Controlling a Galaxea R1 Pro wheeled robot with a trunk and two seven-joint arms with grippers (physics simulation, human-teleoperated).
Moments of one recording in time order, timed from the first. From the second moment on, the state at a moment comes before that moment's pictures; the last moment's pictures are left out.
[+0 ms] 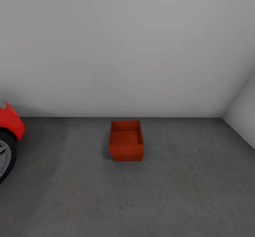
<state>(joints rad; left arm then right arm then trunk) -0.36 0.06 -0.11 0.00 0.31 -0.11 0.19 -0.15 -0.01 0.06 0.03 0.03 -0.21 -0.13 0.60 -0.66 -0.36</state>
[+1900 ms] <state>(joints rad) -0.36 0.06 -0.11 0.00 0.31 -0.11 0.19 -0.15 -0.01 0.06 0.03 0.03 -0.21 -0.13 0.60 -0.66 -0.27</state>
